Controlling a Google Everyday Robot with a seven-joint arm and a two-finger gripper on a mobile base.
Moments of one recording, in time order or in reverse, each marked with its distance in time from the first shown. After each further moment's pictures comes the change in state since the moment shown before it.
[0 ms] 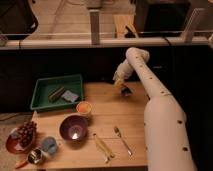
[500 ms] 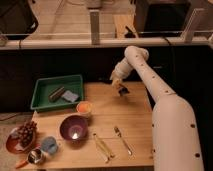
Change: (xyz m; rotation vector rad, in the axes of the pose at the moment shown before) arm -0.038 0.020 -0.021 -0.005 -0.030 -0.075
